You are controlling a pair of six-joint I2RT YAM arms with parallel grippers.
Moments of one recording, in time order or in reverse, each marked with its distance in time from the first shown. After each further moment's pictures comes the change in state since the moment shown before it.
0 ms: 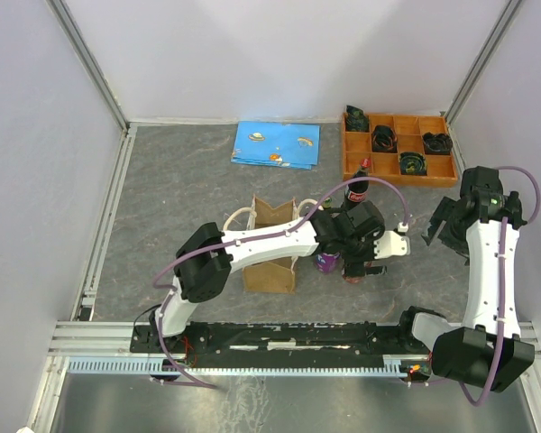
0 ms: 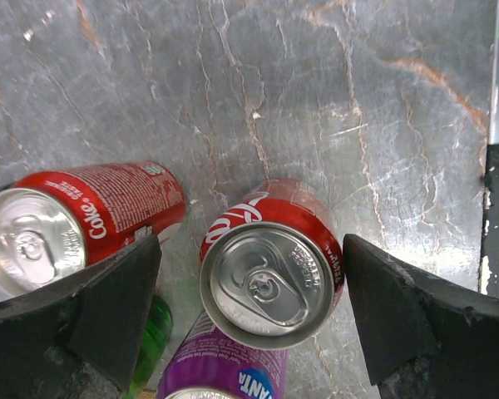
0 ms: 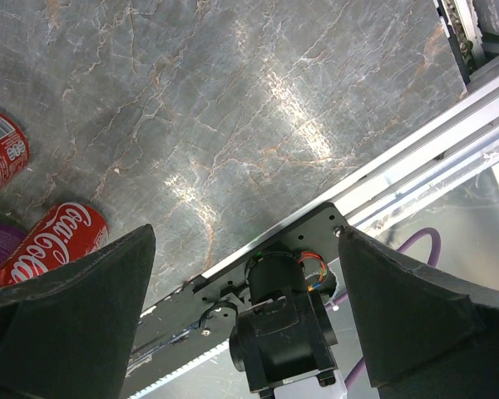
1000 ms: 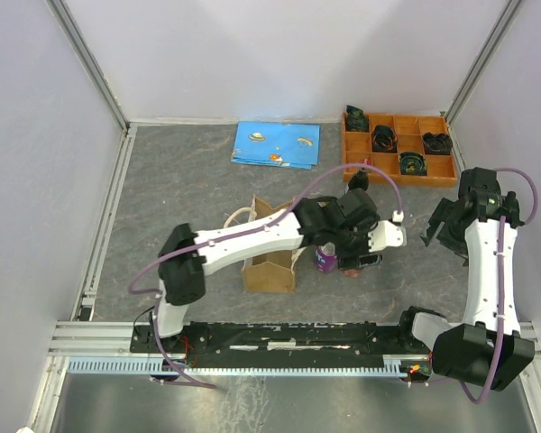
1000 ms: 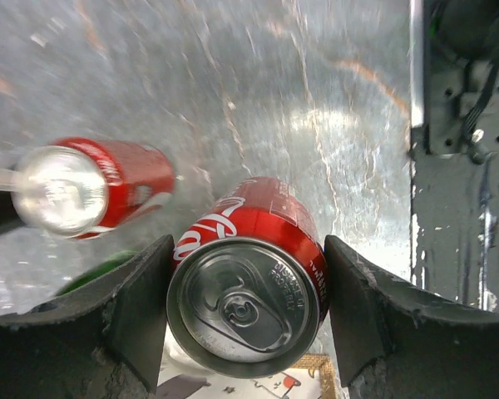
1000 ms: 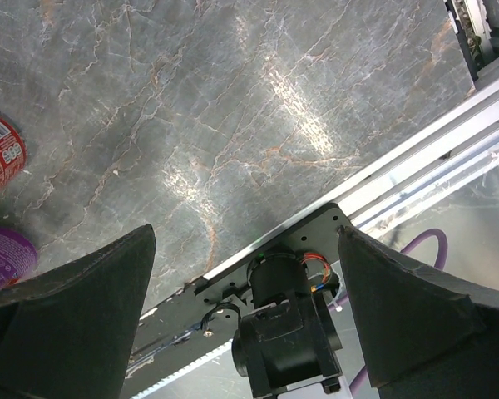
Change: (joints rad) left arm 0.016 -0.068 0.032 -0.147 0.078 -0.034; right arm 0.000 0.008 -0.020 0.013 -0.003 0.008
